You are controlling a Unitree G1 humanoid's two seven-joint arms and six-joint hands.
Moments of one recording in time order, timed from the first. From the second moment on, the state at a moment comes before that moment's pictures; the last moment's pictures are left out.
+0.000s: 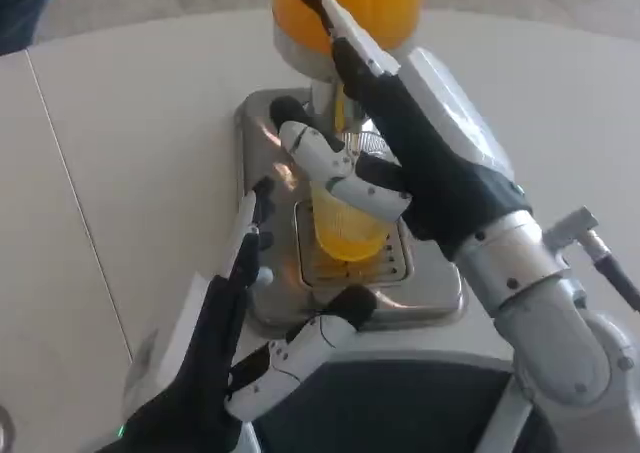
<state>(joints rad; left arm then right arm) 0.19 0.07 -0.18 -0.61 0.55 0.08 -0.05 -0.54 -0.16 0.27 -0.40 -0.52 0.24 0.17</state>
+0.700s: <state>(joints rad) 0.14 0.07 -0.18 -0.55 0.55 0.08 -0.05 -0.25 -0.25 0.17 -0.75 -0.56 0.22 0.22</state>
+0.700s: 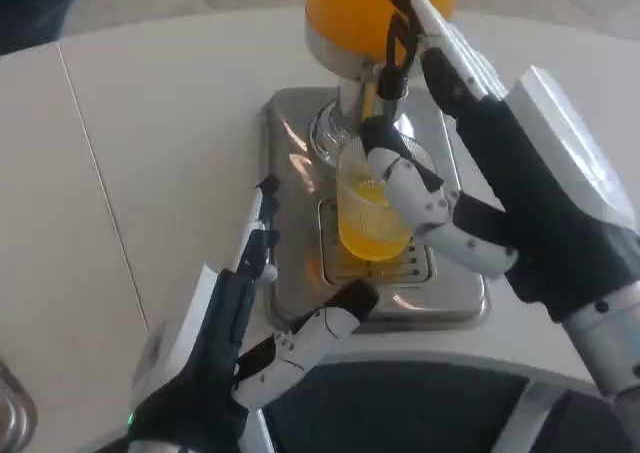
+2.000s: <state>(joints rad) -0.11 0.03 -0.24 -0.21 0.60 0.08 0.16 0.23 -0.35 0.13 -0.97 -0.86 0.21 0.56</state>
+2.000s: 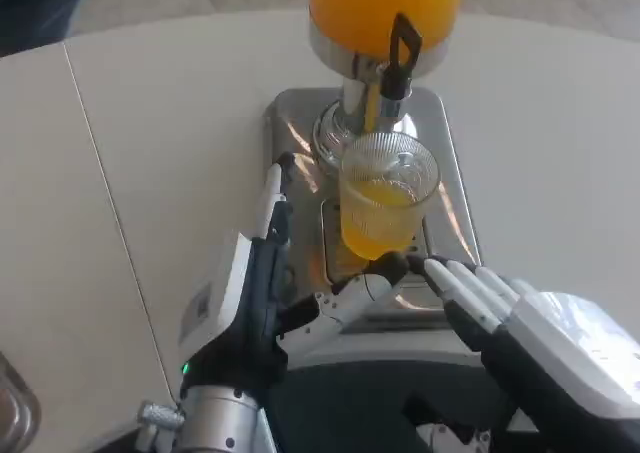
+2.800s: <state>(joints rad) -0.30 -0.01 -0.25 0.04 0.60 0.08 0.34 0.27 -0.30 0.14 -0.99 -0.89 0.24 0.66</state>
